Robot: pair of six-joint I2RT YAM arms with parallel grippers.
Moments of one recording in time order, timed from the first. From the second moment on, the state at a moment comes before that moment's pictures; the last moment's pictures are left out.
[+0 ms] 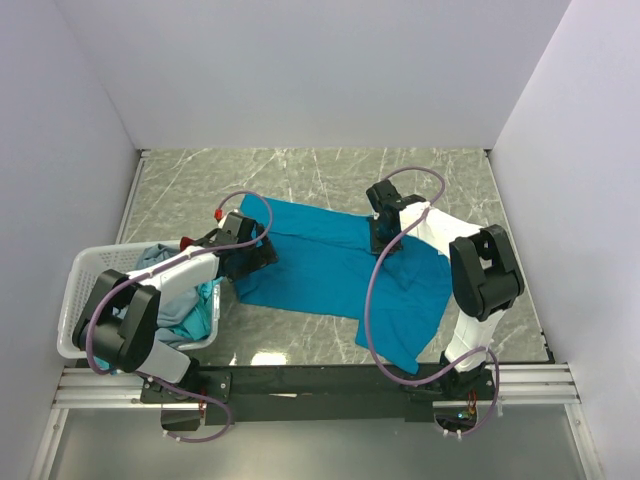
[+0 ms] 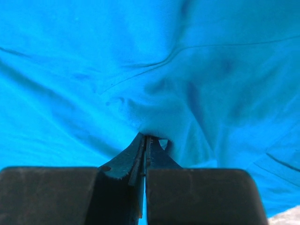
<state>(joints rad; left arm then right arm) -0.43 1.46 0.78 -0.28 -0.09 -0.83 0.40 1.81 1.23 -0.68 0.05 0.35</state>
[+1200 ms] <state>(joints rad) -0.43 1.49 0.79 -0.31 -0.16 -0.83 0.40 1.83 1.19 -0.70 0.09 0.32</state>
